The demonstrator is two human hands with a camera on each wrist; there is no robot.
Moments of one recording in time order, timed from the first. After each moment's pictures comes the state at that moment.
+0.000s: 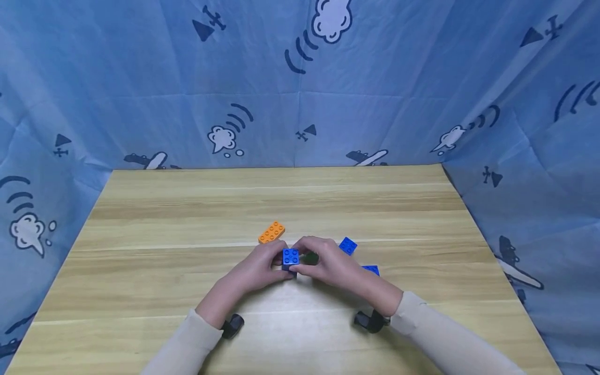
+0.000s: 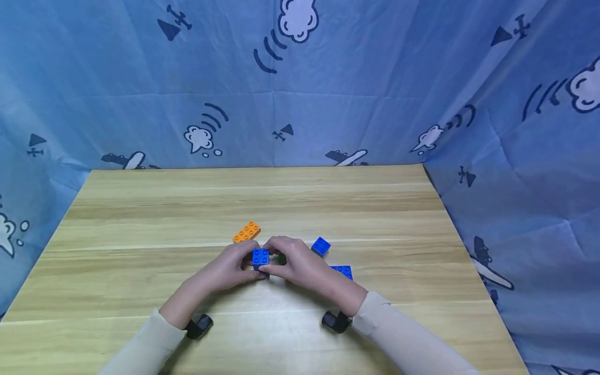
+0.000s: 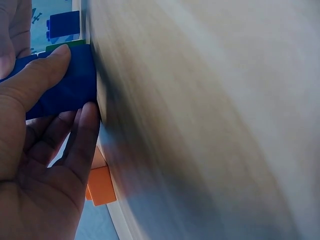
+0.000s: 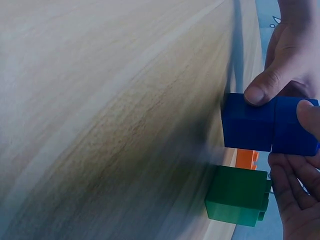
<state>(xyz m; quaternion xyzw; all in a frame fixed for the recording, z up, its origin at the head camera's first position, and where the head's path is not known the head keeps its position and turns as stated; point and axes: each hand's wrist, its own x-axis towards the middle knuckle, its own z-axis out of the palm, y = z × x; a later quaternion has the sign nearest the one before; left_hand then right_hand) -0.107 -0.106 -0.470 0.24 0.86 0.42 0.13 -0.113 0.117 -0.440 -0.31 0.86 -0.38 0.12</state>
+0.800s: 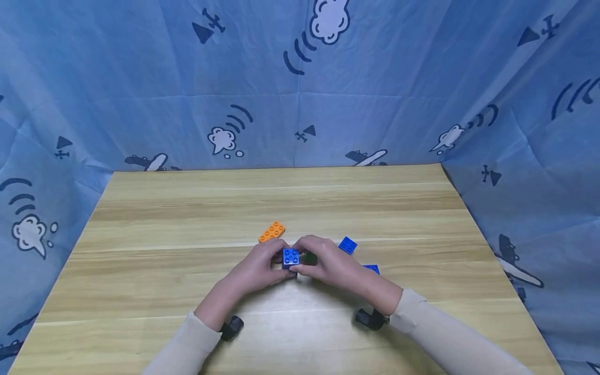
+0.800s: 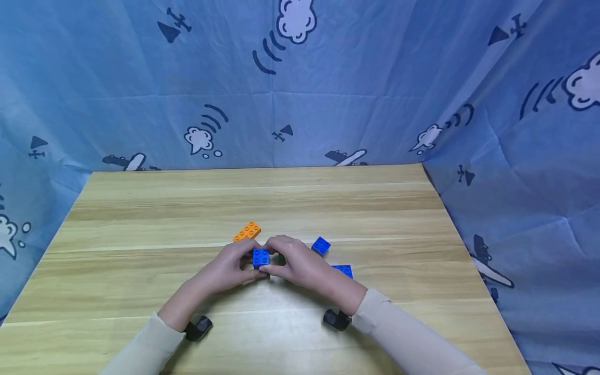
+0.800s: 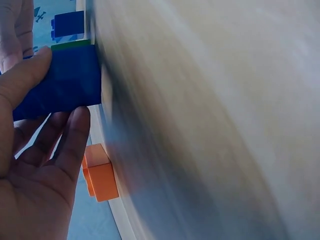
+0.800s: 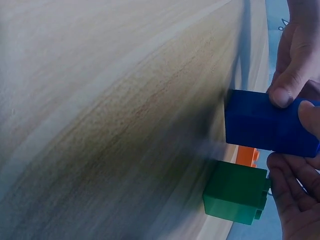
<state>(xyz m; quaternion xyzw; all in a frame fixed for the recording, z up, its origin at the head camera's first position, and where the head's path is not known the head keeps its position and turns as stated) -0.101 -0.106 -0.468 0.24 0.86 0.43 0.11 -0.112 0.116 -0.438 -0.31 0.88 -0.35 0.13</state>
